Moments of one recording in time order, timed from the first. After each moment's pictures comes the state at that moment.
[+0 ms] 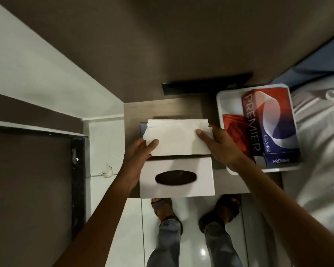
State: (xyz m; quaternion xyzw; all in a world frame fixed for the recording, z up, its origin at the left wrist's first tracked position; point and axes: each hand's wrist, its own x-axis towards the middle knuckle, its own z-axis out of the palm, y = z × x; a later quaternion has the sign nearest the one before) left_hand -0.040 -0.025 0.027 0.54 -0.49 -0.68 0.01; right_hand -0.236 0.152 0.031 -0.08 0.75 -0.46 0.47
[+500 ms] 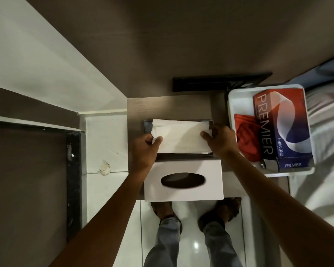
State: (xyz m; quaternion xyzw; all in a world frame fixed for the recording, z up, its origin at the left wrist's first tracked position) left_hand -0.051 -0.045 -0.042 0.53 -0.71 -0.46 0.04; right_hand -0.239 0.121 -0.035 -0.14 0.92 -0.22 0.30
